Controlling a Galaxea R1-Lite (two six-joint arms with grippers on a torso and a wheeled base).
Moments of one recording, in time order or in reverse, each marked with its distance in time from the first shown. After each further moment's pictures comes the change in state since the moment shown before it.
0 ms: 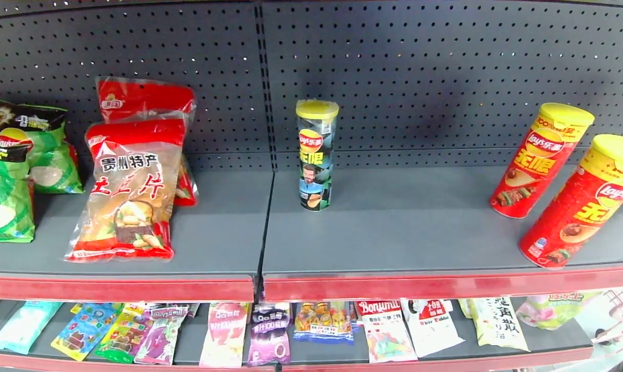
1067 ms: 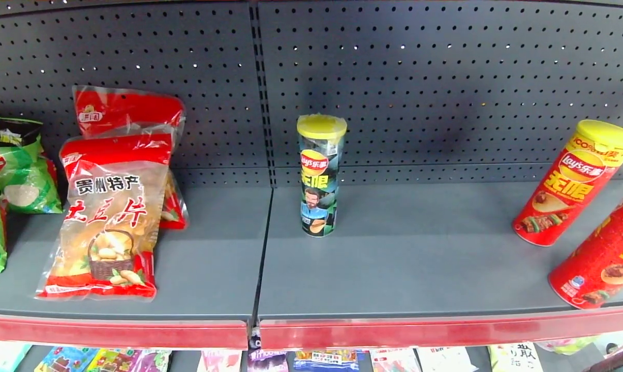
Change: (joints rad) left arm -0.025 0.104 -0.039 -0.079 -0.162 0.044; right arm 0.047 -0.093 0.015 0.009 0.205 0.000
